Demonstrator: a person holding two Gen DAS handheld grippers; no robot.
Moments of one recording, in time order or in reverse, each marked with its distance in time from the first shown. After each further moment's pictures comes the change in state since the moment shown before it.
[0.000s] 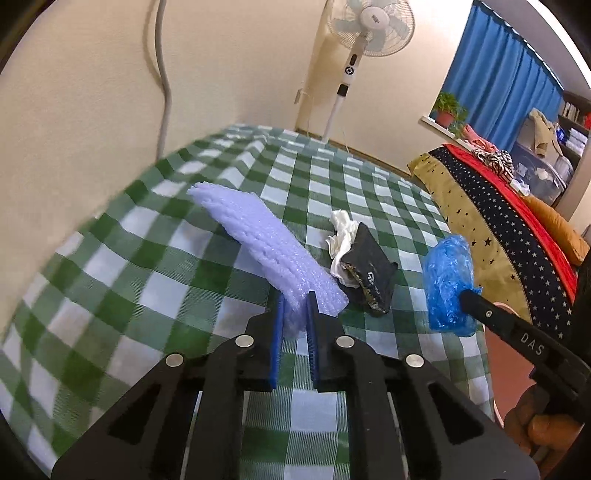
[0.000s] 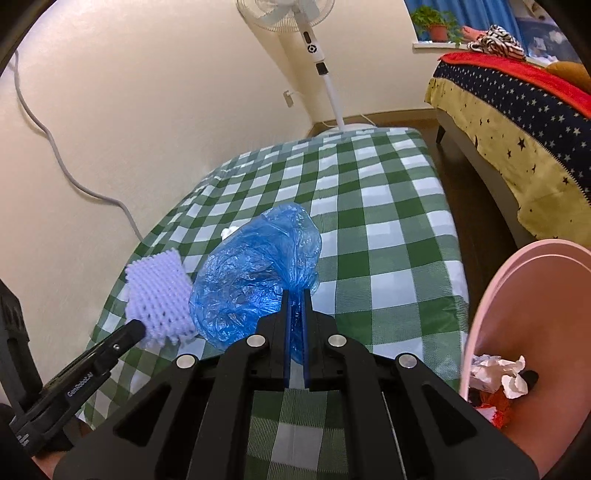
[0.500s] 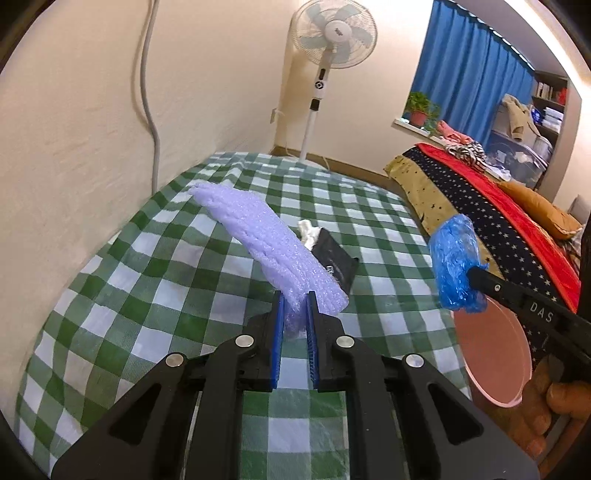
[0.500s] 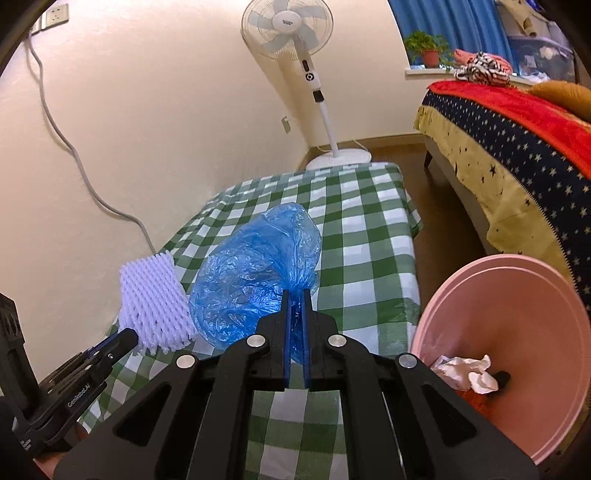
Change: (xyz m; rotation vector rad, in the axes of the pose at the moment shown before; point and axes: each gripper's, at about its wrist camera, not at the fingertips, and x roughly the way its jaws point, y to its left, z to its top) left arm -0.057 -0.024 -0.010 0.105 -0.061 -0.035; right arm -0.075 -0.003 -0.002 -0.018 -0.088 -0.020
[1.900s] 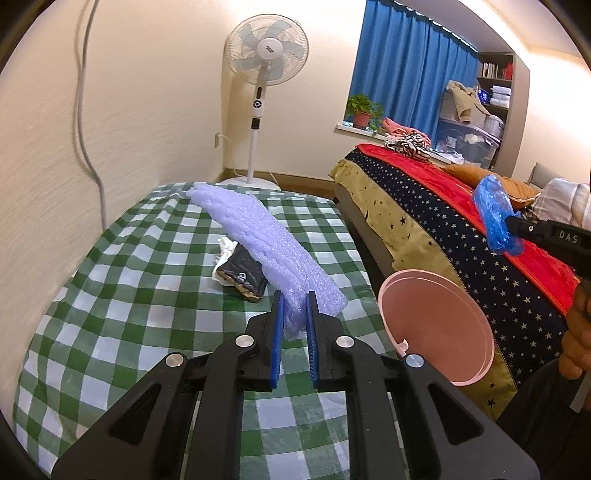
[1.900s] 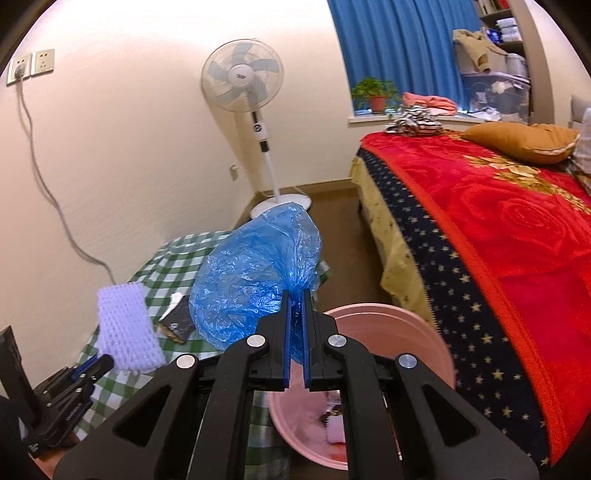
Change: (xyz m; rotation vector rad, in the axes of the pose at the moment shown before) left arm -0.039 -0.071 -0.016 0.152 -0.064 -0.132; right arm -0.130 -0.092 0.027 0.008 -0.145 -0.205
